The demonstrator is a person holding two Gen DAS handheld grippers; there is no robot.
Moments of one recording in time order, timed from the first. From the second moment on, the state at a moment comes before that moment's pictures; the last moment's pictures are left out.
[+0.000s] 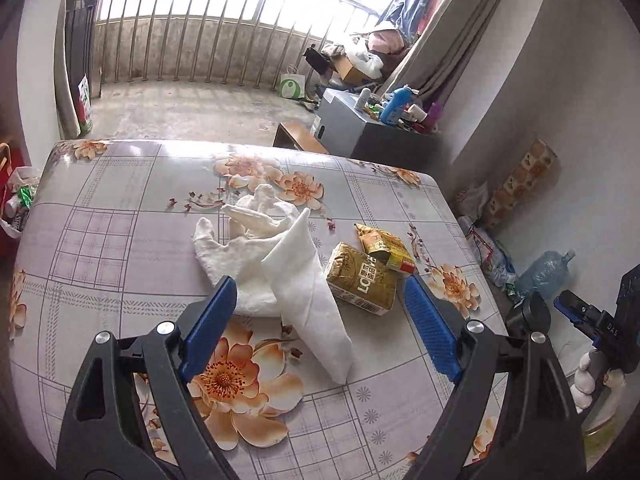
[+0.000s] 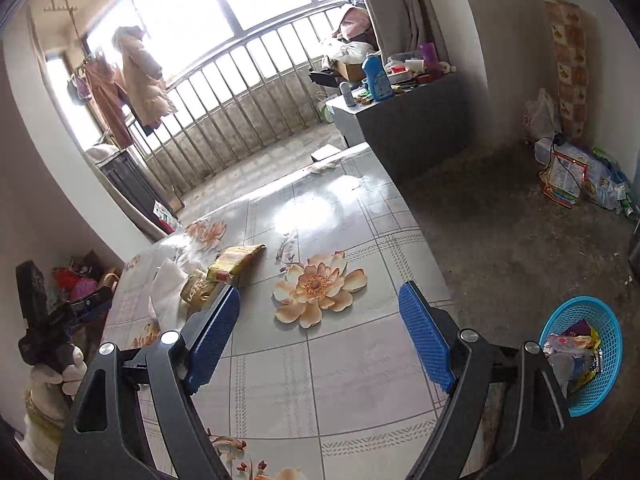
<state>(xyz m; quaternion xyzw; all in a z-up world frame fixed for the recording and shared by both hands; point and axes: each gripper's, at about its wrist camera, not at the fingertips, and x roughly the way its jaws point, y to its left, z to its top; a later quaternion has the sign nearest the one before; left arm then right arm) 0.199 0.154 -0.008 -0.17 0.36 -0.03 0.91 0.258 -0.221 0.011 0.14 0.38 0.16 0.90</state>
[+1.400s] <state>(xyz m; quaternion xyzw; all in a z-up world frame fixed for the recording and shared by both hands) 0.239 0.139 -0.107 -0.23 0.47 -0.15 0.84 0.323 -0.052 -0.090 0.23 0.57 0.29 0.74</state>
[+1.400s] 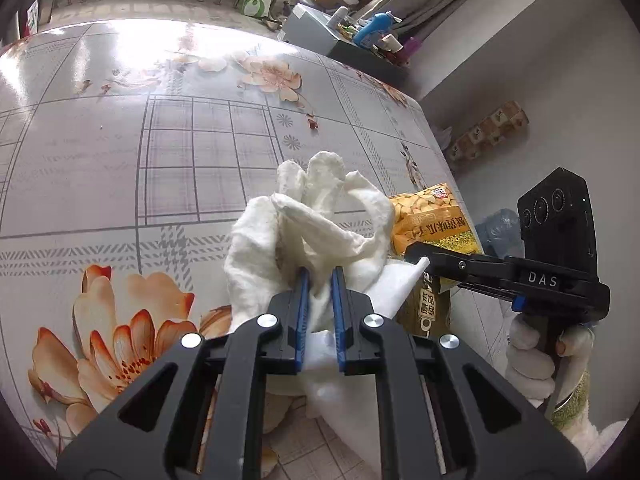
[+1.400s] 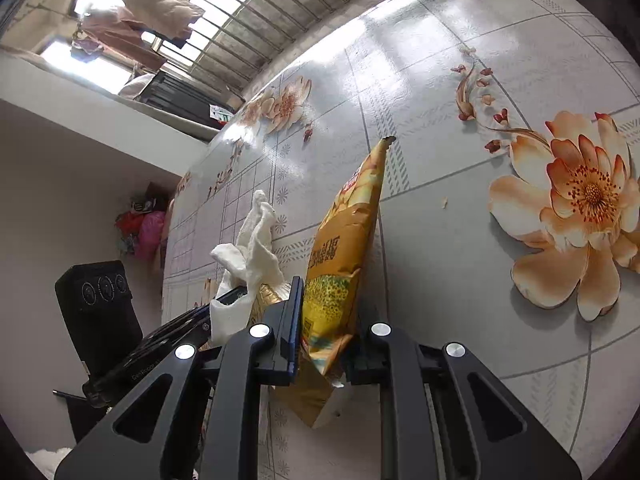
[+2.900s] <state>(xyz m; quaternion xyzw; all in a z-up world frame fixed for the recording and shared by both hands) 0.092 0.072 -0.088 -0.08 0.48 -0.18 0.85 0.174 -0.111 -0.062 -0.11 0.58 0.09 0.80</state>
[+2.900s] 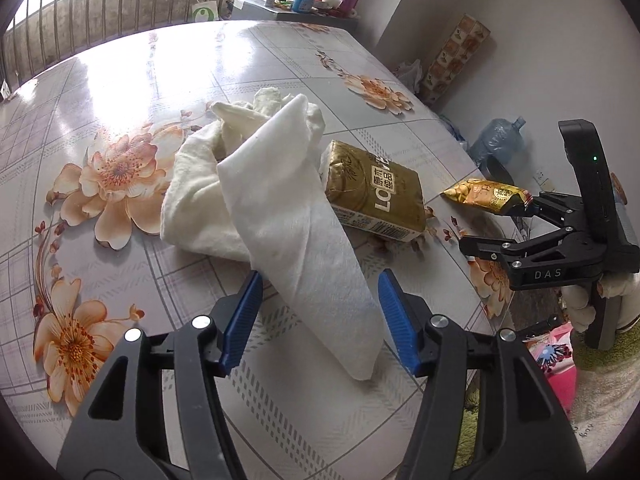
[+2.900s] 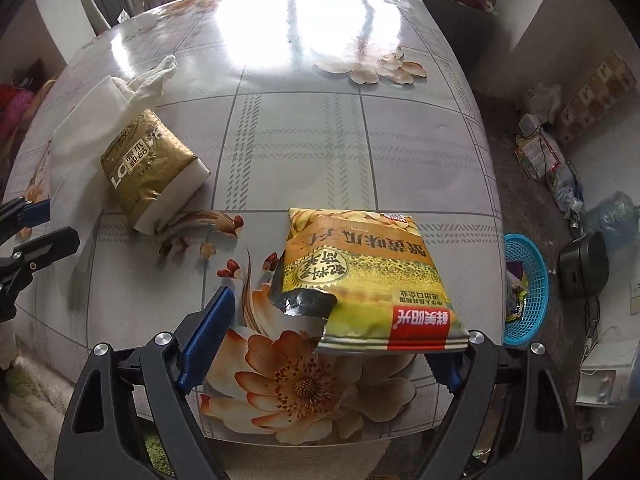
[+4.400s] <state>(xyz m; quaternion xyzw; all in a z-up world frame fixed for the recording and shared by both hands) 0.081 0.066 -0.040 -0.09 0.39 -0.28 0.87 0.149 -0.167 -0.062 0.13 0.52 0.11 0.84</state>
